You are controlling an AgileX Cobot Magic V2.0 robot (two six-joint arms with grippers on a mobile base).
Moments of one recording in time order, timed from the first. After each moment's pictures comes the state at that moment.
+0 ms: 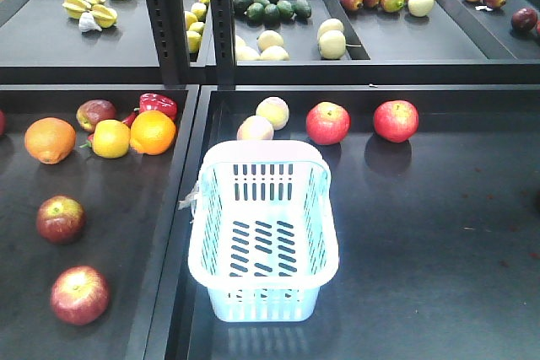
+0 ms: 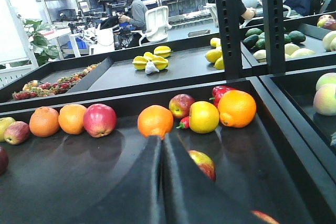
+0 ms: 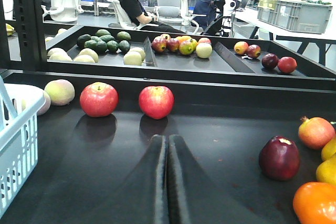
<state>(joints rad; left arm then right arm) 0.11 -0.01 0.02 0.25 0.10 -0.12 -0.04 -0.01 0.03 -0.07 0.12 -0.01</state>
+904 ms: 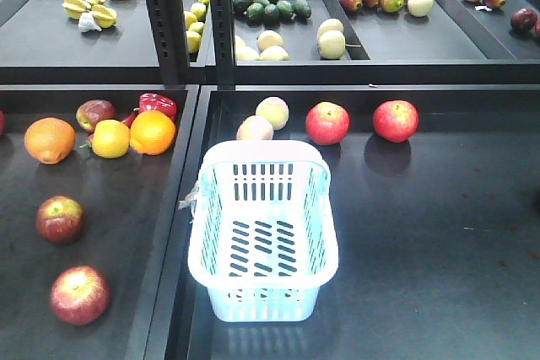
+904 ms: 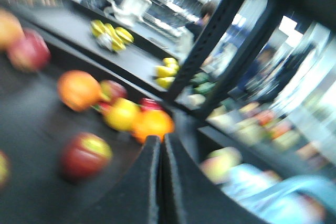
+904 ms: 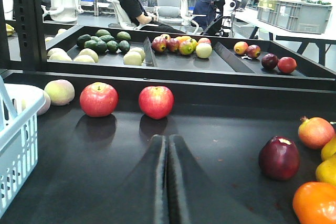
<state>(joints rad) 0.11 -0.01 0.02 -0.17 0.10 -0.54 -0.04 -0.01 0.03 -0.07 0.12 -0.01</state>
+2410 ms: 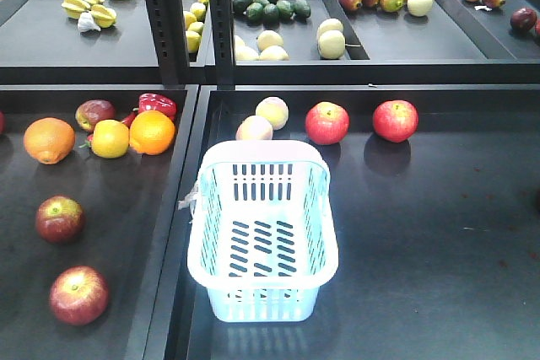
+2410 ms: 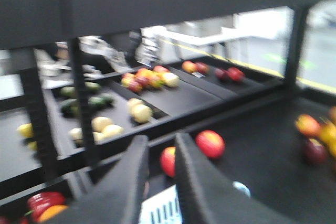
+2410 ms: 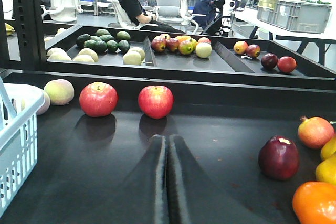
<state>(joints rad) 0.05 0.80 -1.10 -1.04 0.77 0.92 -0.04 -0.01 0.03 -0.07 0.12 -0.01</state>
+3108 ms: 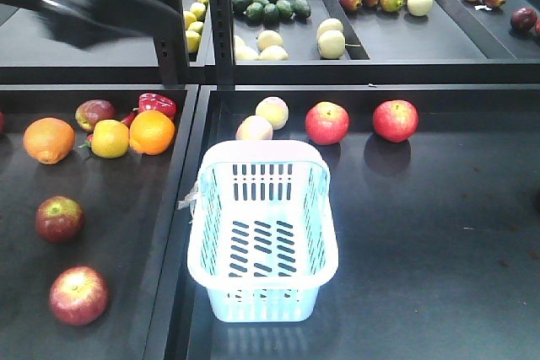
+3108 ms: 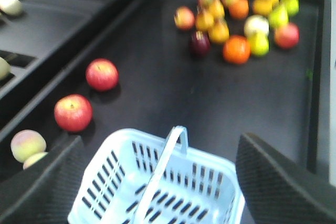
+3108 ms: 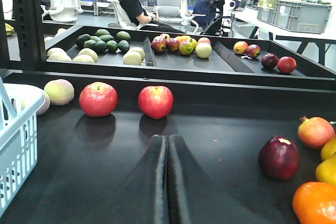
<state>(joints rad) -0.15 1.57 -1.76 -0.93 1.24 1.05 -0.04 -0.01 0.03 -0.07 0.12 -0.01</state>
